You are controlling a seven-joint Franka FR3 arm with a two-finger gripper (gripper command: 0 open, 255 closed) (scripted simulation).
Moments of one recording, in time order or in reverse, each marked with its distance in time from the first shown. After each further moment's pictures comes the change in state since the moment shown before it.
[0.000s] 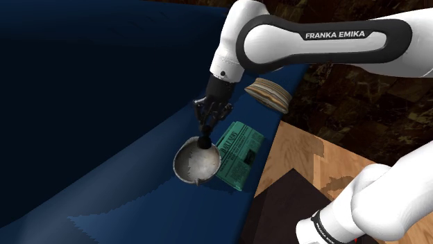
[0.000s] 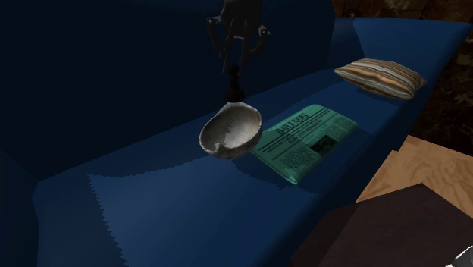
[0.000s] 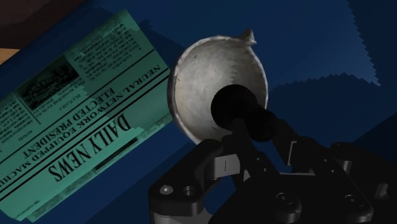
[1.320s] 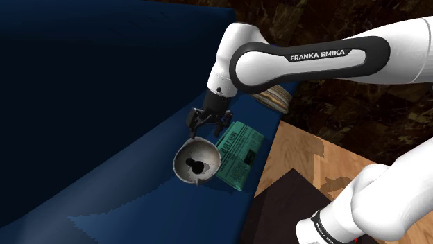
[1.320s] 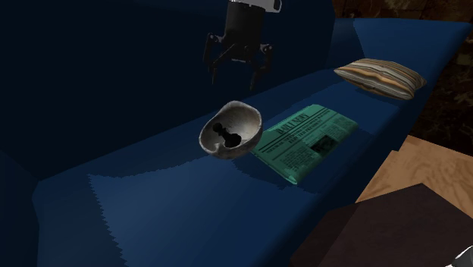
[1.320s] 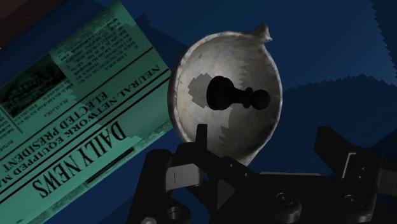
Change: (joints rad) arm 0.004 0.028 0.007 -0.087 0.004 0.113 -0.019
